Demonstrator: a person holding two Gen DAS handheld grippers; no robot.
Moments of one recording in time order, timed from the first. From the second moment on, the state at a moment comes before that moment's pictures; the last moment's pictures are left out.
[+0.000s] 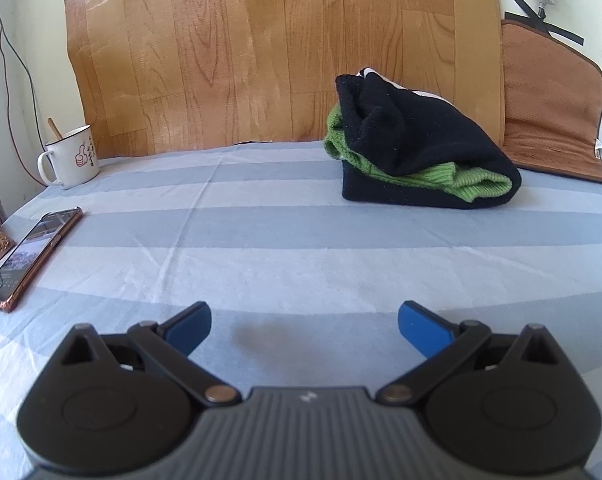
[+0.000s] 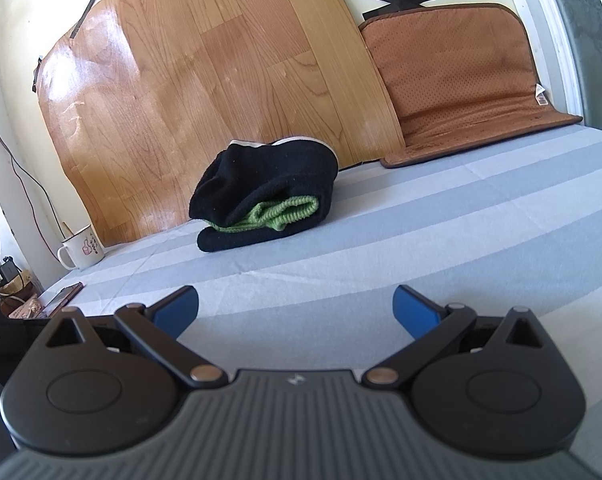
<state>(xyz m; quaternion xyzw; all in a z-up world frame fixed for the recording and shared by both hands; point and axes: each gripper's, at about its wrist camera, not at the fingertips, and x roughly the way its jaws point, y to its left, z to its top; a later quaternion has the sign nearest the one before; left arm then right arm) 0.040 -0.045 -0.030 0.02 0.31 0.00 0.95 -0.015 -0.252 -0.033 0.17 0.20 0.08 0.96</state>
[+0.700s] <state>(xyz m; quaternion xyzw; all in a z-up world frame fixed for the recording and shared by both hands) 0.038 -0.051 -0.031 0.03 0.31 -0.02 0.95 -0.015 -0.252 -0.033 0.17 0.20 0.08 0.96</state>
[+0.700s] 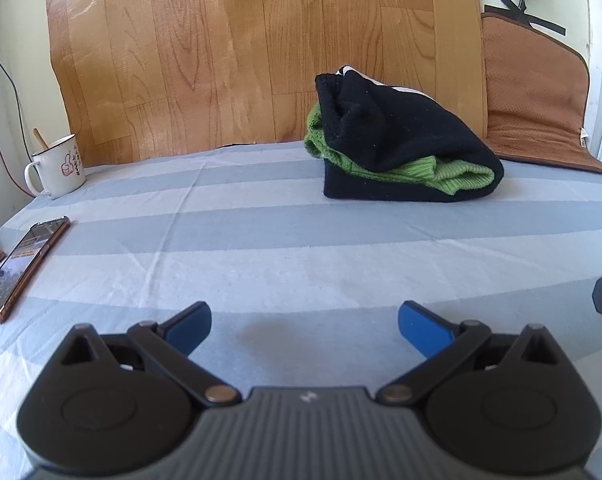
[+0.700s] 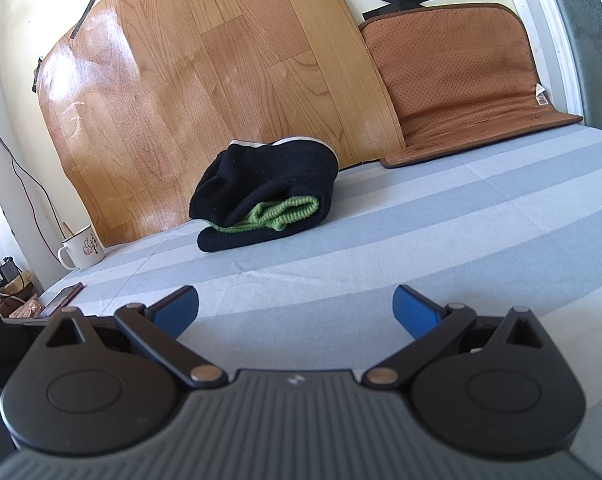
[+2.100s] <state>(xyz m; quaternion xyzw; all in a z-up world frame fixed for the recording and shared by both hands) 0.040 -0.048 -0.032 0.03 0.32 -0.01 0.95 -0.014 -0.252 -0.034 0.17 0.20 0.08 0.96</state>
